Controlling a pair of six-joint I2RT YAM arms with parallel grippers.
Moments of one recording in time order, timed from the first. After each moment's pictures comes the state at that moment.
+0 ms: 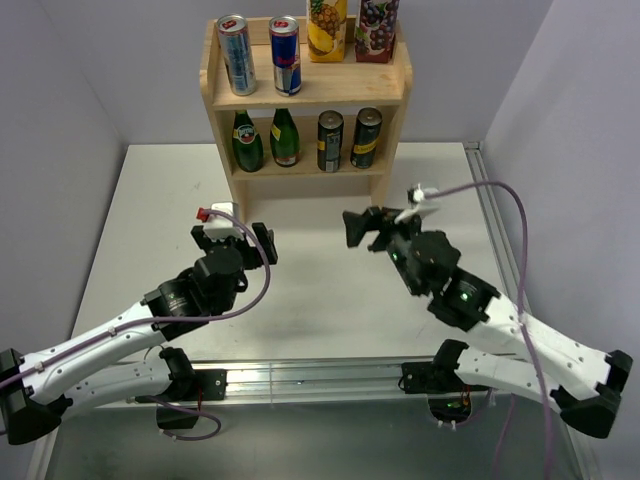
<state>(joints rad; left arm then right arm) -1.00 0.87 0.78 -0.17 -0.85 -0.45 0.86 0.86 0.86 -0.03 0.56 0.36</state>
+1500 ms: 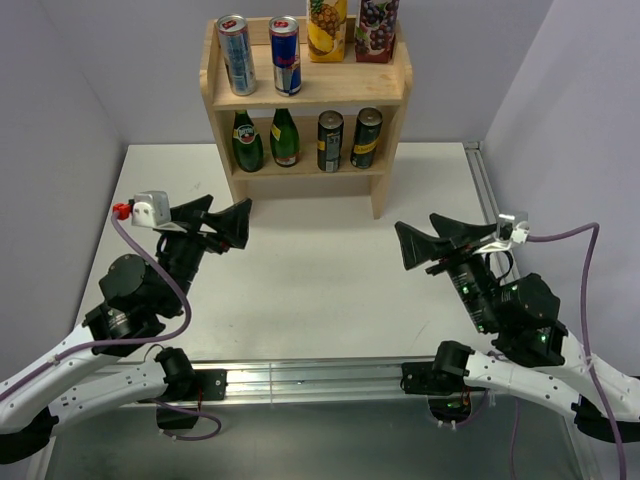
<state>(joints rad) -1.00 0.66 0.91 0.04 -0.67 -0.27 1.09 0.41 0.83 -0.11 0.69 0.25</state>
